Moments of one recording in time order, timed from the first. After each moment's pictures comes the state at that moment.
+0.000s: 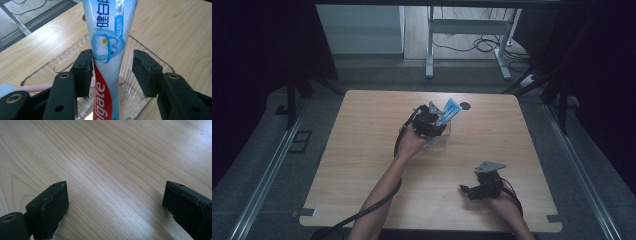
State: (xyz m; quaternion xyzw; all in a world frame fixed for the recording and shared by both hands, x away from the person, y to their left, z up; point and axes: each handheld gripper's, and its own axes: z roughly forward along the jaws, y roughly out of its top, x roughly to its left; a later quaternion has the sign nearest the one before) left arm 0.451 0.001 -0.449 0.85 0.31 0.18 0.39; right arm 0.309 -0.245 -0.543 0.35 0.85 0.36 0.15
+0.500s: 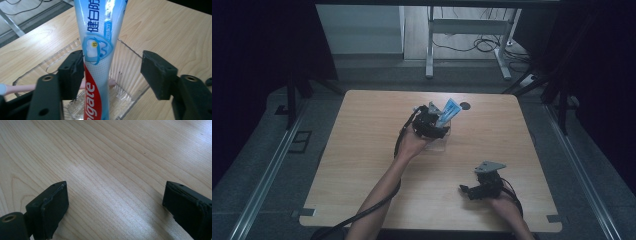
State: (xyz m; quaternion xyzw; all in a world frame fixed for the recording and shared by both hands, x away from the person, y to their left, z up) left arm 0.444 0.001 -0.444 0.84 0.31 0.16 0.41; right arm 0.309 -0.245 -0.544 0.35 0.86 0.36 0.15
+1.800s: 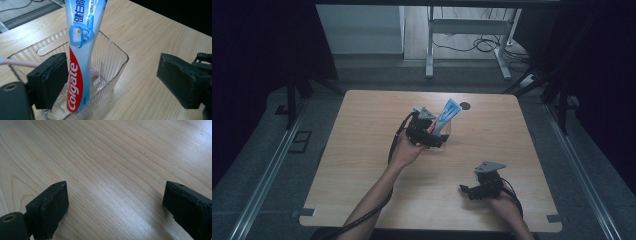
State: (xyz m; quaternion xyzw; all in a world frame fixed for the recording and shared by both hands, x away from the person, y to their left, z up) left arm 0.411 0.023 -0.437 0.83 0.32 0.13 0.44; right arm 0.309 -0.245 -0.543 0.35 0.86 0.36 0.15
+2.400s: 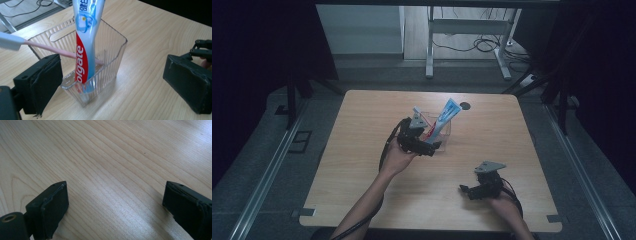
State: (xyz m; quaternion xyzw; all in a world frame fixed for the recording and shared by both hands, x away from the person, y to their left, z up) left arm 0.383 0.044 -0.438 0.83 0.31 0.16 0.44; right arm 0.309 -0.244 -0.543 0.35 0.85 0.36 0.15
